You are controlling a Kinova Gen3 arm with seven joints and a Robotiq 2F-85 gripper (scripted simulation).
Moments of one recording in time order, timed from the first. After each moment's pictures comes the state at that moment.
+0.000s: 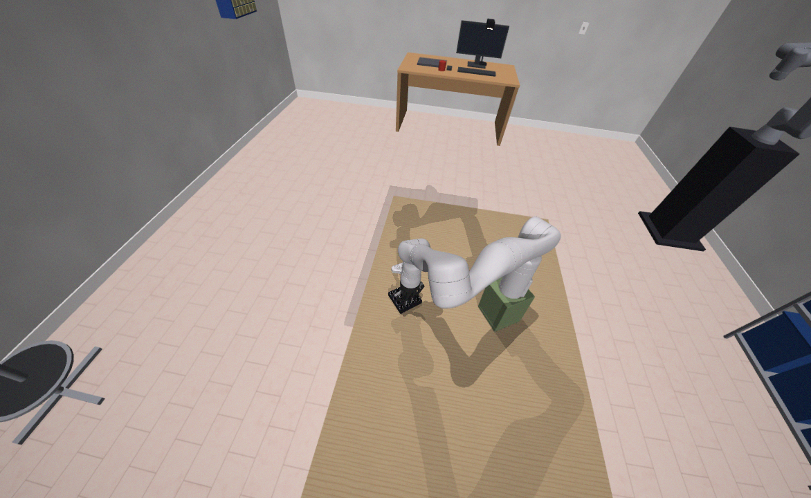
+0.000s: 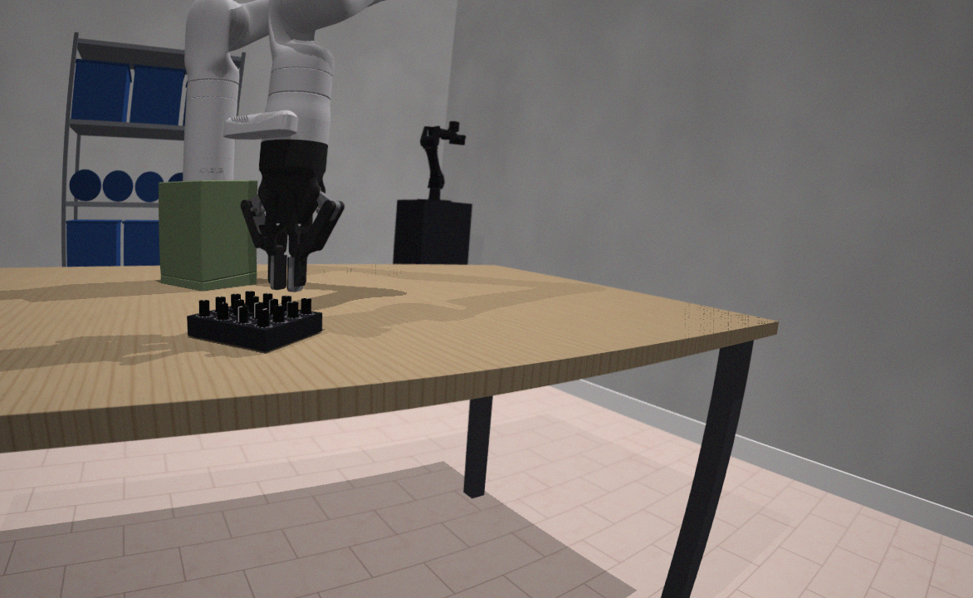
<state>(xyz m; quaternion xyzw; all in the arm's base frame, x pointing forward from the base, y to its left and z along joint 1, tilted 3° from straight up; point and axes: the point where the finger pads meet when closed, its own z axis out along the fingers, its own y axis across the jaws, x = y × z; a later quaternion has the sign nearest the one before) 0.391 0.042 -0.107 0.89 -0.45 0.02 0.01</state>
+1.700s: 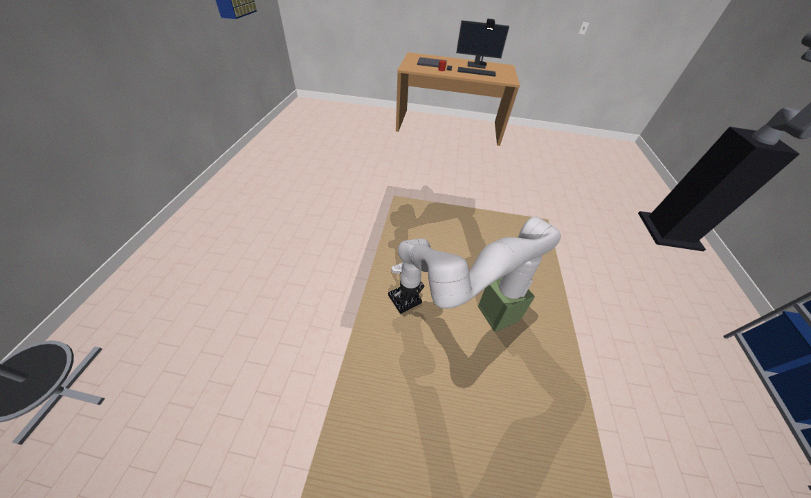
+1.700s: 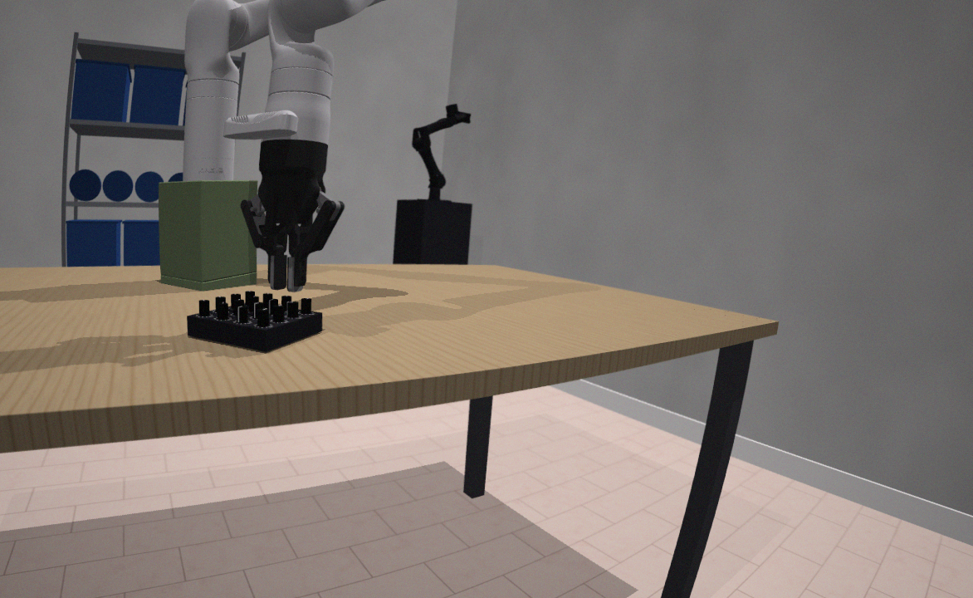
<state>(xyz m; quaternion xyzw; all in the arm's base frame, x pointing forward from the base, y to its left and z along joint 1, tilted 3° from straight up) 0.391 0.042 -0.107 0.89 -0.45 0.02 0.01</state>
